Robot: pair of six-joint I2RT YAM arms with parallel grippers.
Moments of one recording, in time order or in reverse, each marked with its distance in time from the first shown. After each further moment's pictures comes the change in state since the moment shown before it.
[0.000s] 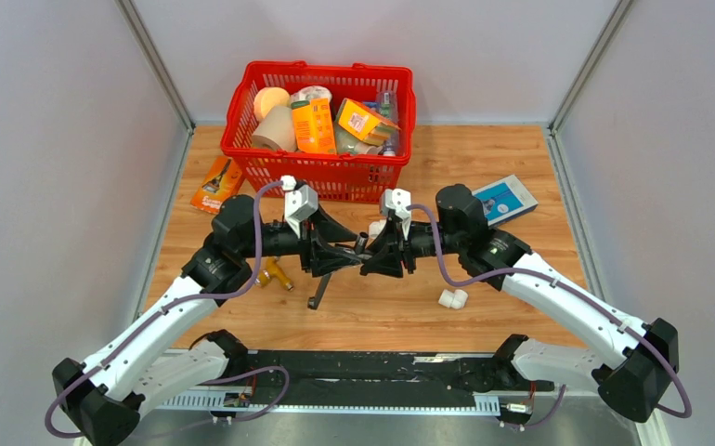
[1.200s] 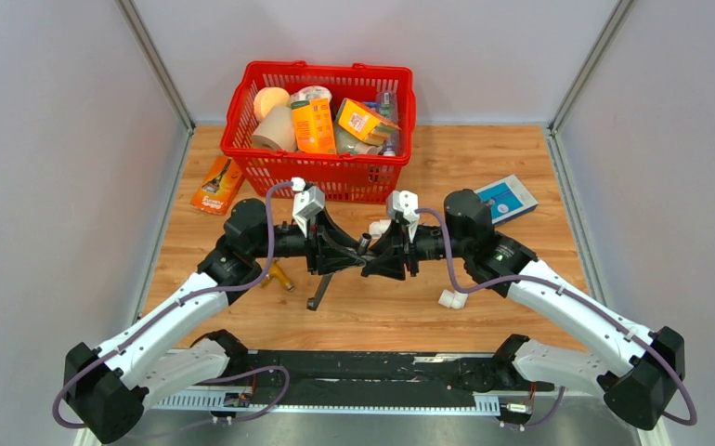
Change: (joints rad) left arm 0.000 0.061 -0.098 0.189 0.049 -0.152; right arm -0.001 -0.051 -0.047 0.066 0.014 0.042
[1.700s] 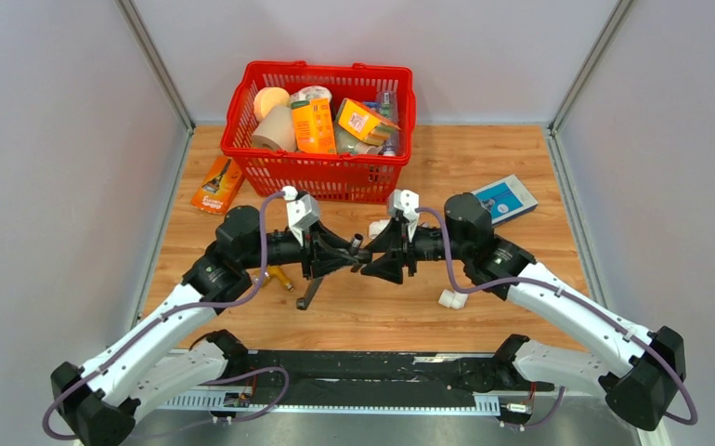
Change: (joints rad) left arm -0.019 -0.068 0.017 -0.151 -0.109 0.121; right arm 0.015 -0.004 -0.034 0.058 0.023 0.039
